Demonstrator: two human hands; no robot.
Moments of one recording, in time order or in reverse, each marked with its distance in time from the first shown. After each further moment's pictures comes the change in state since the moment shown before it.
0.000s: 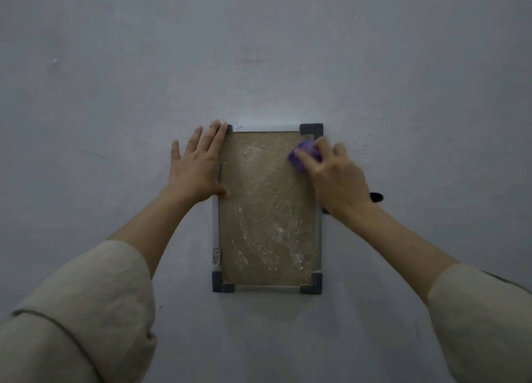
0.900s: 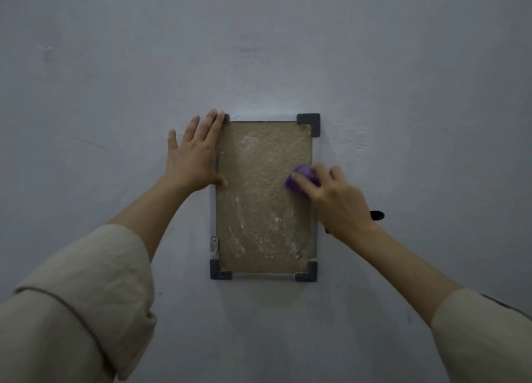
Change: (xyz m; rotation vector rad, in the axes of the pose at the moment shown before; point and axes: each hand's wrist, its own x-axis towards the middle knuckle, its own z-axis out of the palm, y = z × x) left_hand -0.001 0.002 -0.003 -0.003 -0.008 -0.005; right_hand -0.046 -0.004 0.007 0.049 -0.008 -0.111
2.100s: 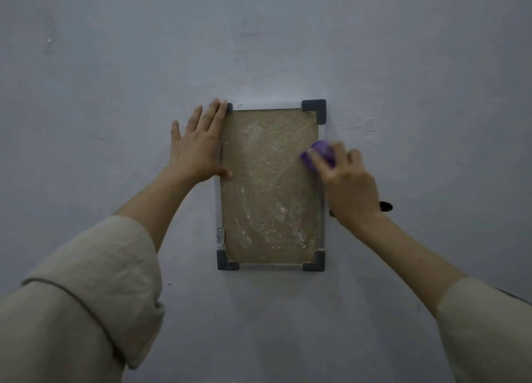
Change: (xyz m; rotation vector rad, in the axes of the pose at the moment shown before) left_hand 0.001 0.000 0.000 -0.001 -0.004 0.004; right_hand 0.005 -0.001 0.009 -0.015 0.000 0.178
